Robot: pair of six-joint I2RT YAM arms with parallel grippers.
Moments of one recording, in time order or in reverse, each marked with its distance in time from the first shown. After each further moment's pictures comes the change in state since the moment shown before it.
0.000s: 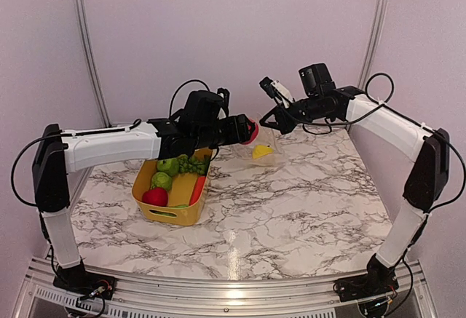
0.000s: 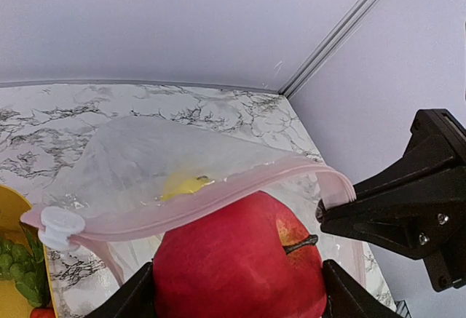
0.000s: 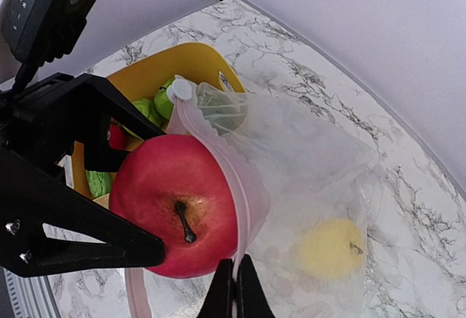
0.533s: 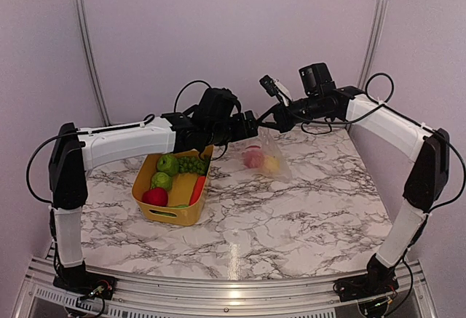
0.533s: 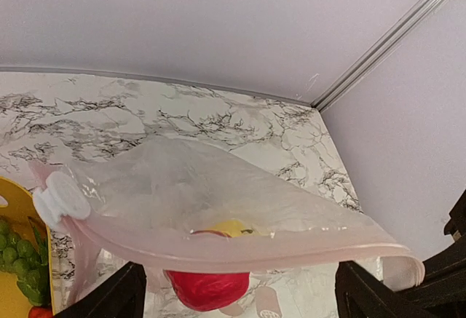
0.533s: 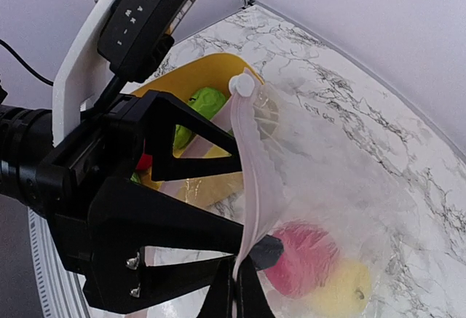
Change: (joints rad) left arm -0.003 0.138 0.204 -0.151 -0.120 -0.087; right arm 0.000 0.000 0.000 0.015 -0.098 0.083
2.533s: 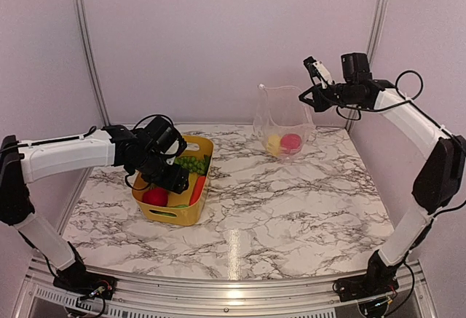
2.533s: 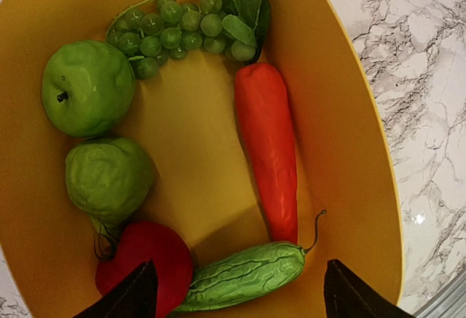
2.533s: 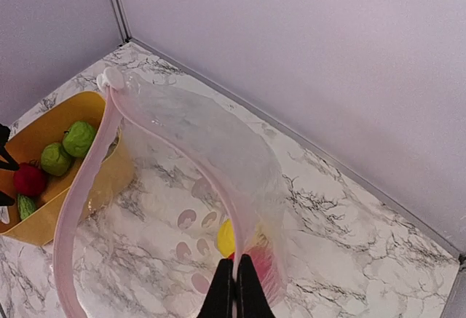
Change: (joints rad) left arm 0.131 -0.445 -0.550 -0.501 0.151 0.389; right arm -0.269 -0.069 0.028 0.021 0.137 -0.111
